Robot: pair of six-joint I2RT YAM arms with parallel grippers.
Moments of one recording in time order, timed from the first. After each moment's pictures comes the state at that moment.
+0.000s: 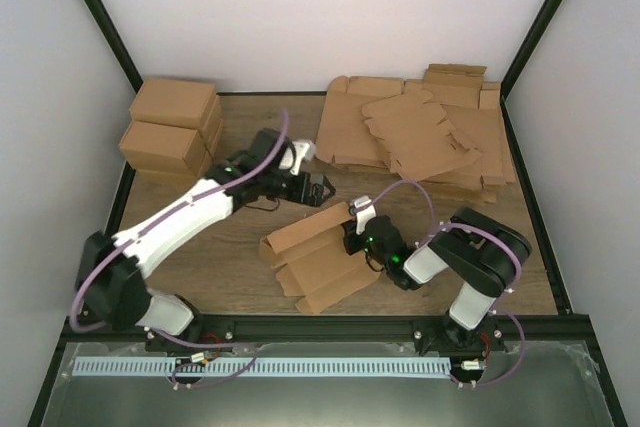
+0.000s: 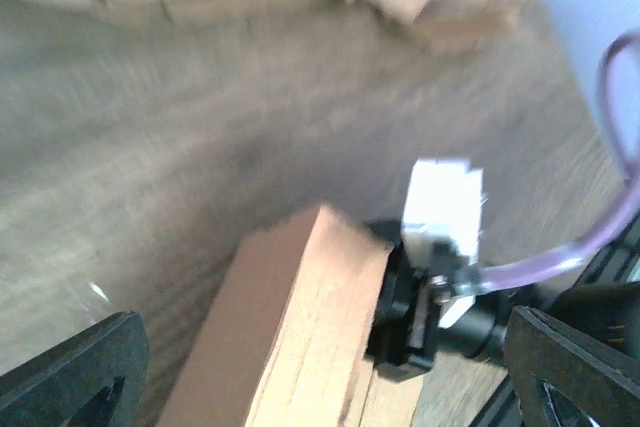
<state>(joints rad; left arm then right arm) -0.67 1.50 1.15 -0.51 0.38 -0.40 0.81 1.71 0.30 0.98 0.14 0.26</state>
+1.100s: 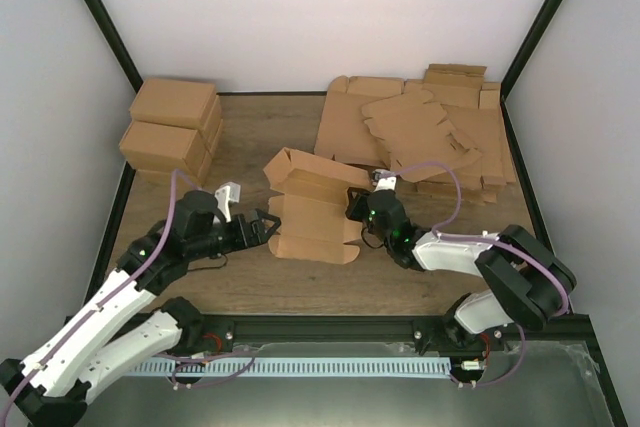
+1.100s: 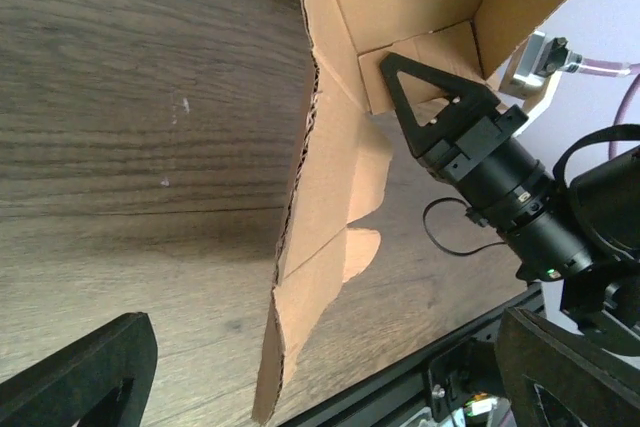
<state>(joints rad) -0.66 0.71 0.77 -0.70 0.20 -0.85 0.74 1.43 0.48 0.55 0.25 0.79</state>
